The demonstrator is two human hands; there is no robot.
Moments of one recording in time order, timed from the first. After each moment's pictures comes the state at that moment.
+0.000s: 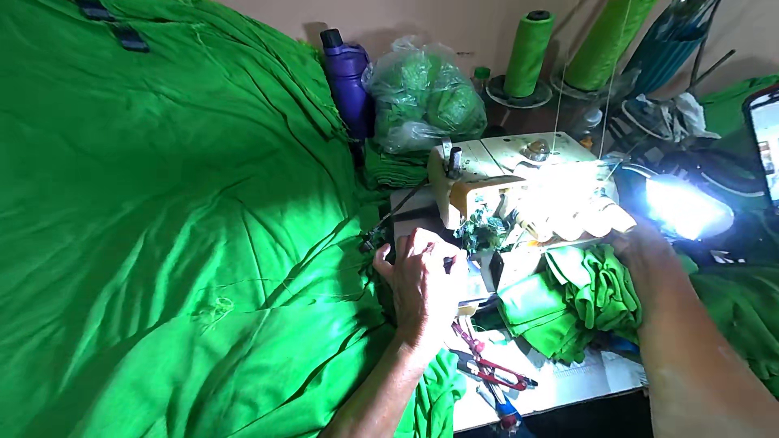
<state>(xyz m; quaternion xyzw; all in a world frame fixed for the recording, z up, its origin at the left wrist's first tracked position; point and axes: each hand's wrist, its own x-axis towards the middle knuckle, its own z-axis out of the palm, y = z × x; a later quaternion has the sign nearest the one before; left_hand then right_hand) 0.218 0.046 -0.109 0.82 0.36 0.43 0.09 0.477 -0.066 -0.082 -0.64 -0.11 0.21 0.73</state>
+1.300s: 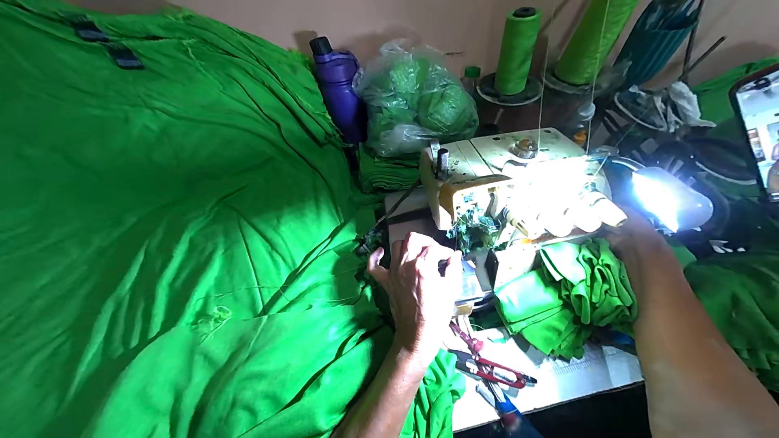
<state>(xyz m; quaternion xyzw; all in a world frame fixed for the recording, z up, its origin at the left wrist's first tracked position) 0.220 0.046 -0.114 0.82 0.35 0.45 0.05 0.467 -0.064 -0.072 -0.71 -0.14 0.20 0.66</state>
